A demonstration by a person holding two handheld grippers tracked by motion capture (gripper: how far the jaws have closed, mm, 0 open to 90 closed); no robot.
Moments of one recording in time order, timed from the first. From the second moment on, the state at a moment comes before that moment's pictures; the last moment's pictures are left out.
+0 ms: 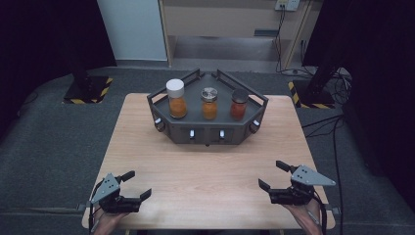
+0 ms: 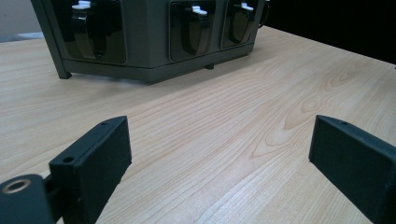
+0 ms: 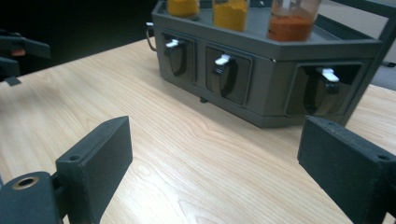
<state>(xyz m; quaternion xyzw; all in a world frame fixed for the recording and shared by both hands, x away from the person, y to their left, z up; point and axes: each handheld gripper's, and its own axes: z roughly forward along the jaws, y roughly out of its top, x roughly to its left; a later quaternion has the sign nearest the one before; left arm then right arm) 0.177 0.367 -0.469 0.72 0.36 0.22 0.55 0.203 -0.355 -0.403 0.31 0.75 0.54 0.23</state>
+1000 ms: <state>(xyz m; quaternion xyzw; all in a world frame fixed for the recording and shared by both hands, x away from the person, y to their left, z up) 0.180 0.367 -0.469 0.73 0.35 0.21 0.56 0.208 -0.363 -0.434 0.32 0.75 0.53 0.21</state>
